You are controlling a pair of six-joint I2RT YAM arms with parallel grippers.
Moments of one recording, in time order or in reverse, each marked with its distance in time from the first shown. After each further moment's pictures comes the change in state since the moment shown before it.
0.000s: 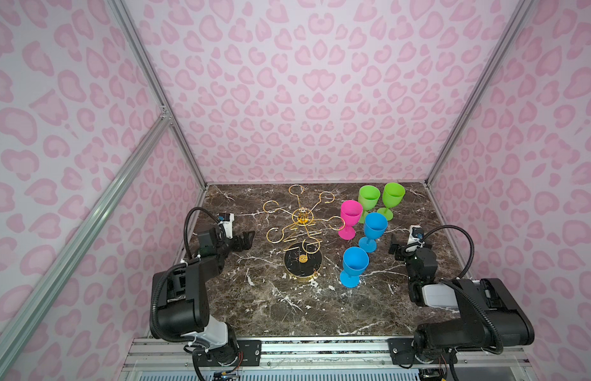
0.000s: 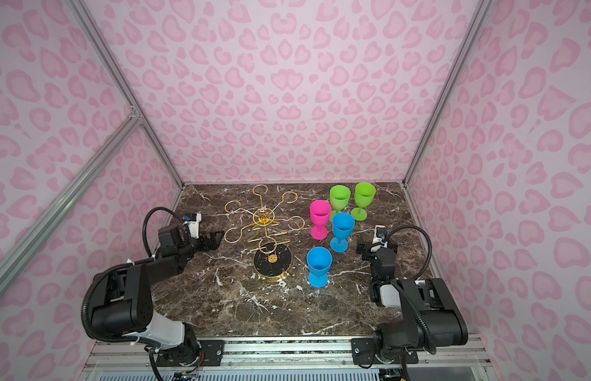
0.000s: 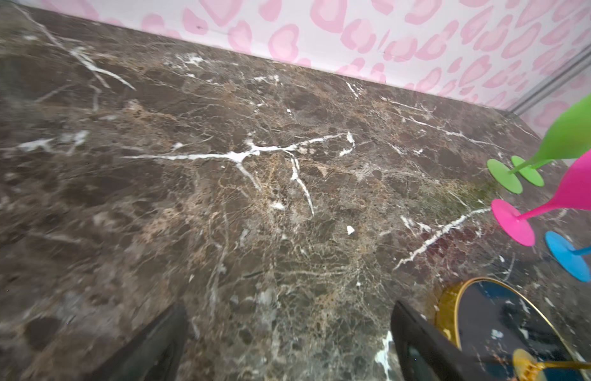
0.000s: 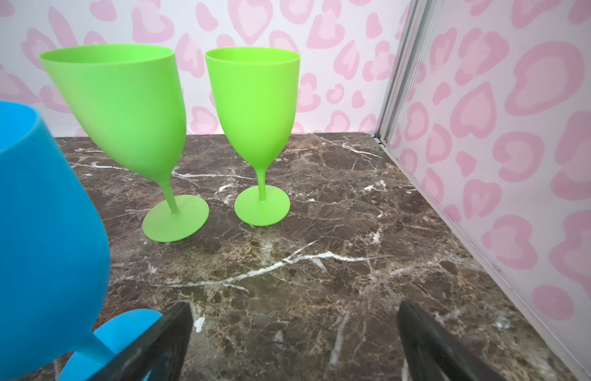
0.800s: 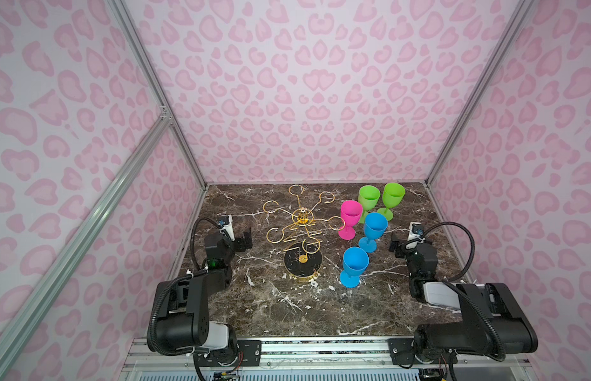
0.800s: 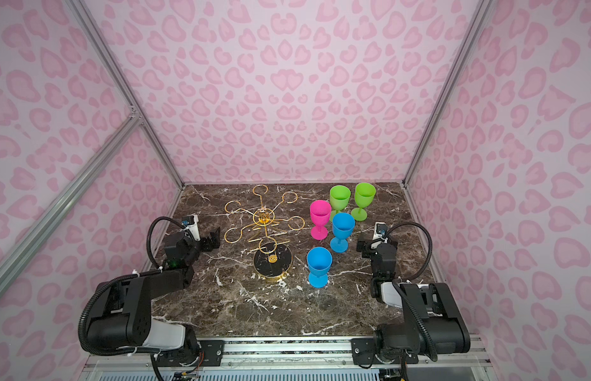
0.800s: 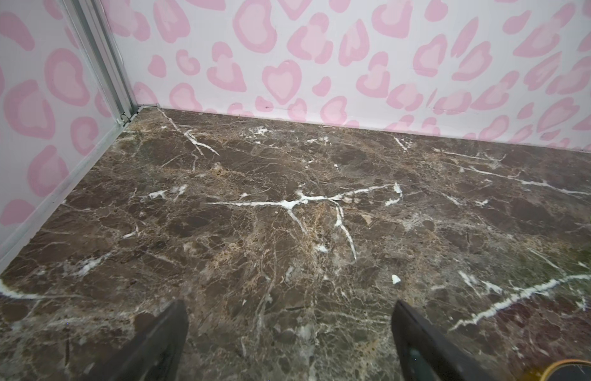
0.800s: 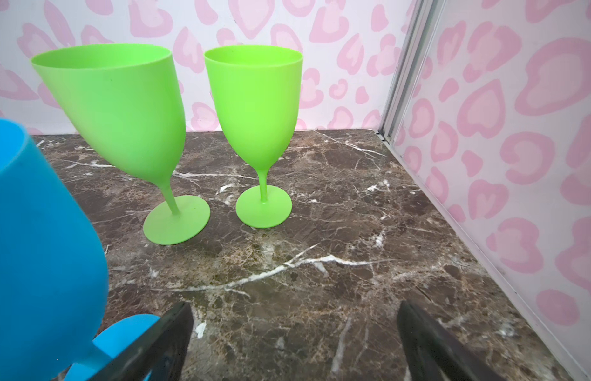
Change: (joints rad) left arm -0.108 -0.041 -0.057 0.206 -0.347 -0.018; right arm -0.009 -0.061 0.054 -0.137 -0.027 0.000
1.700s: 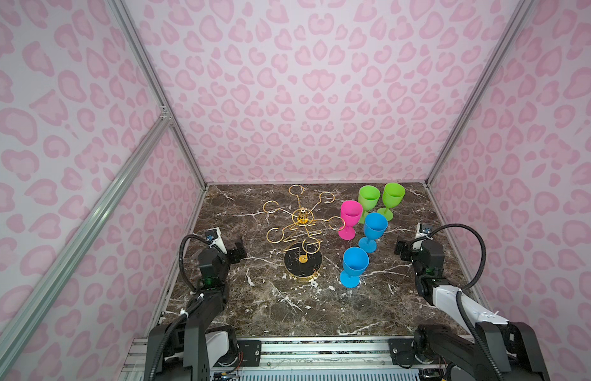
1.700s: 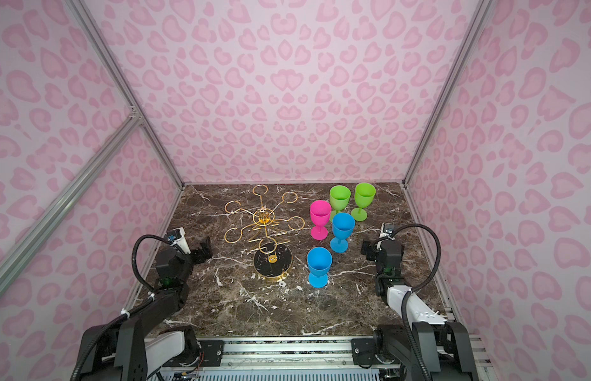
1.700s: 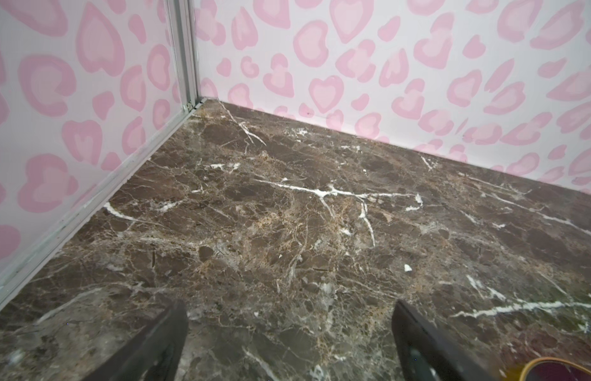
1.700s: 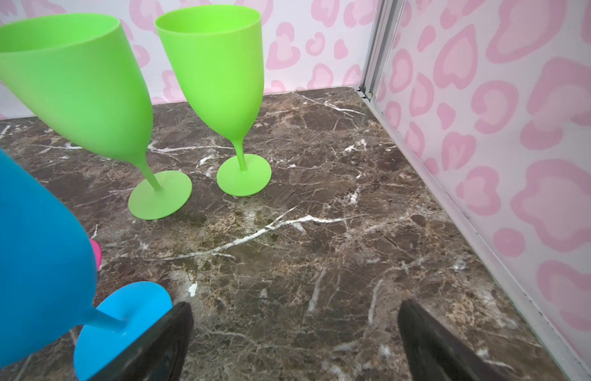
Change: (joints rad) left arm 0.059 -0.252 -0.193 -0.042 -0.071 -0.107; right arm -0.029 -0.240 0.062 -0.452 0.026 0.063
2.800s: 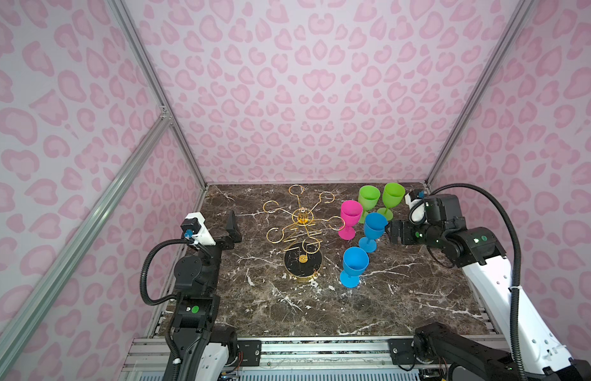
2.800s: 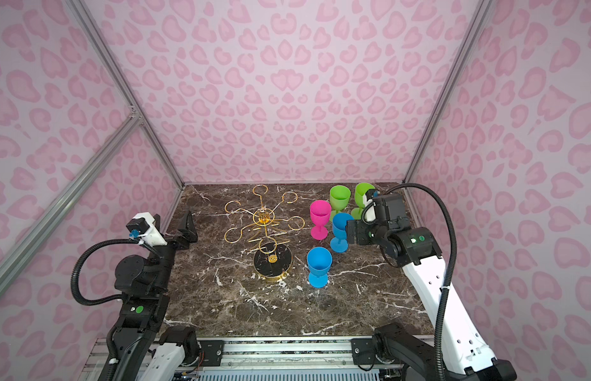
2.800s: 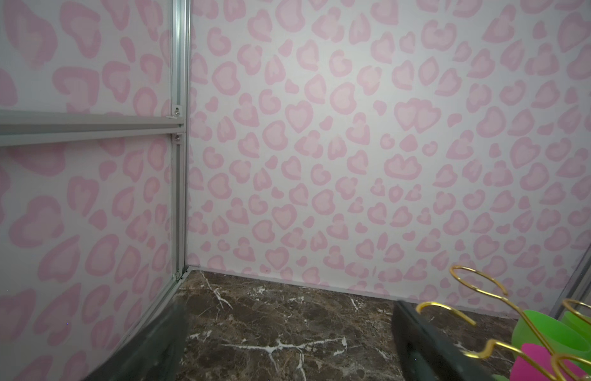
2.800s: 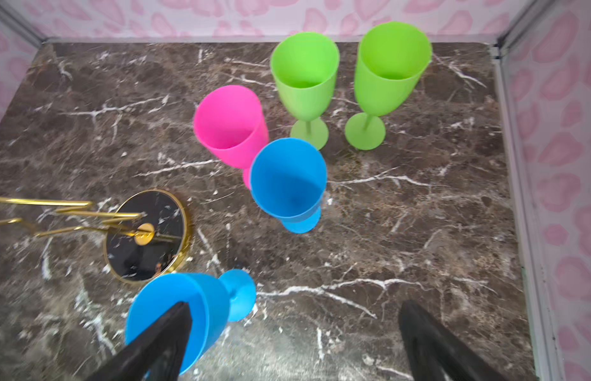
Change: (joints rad) left arm -0.177 -0.667 0.278 -0.468 -0.169 0.000; right arm 0.215 -0.097 0.925 -1.414 -0.160 0.115
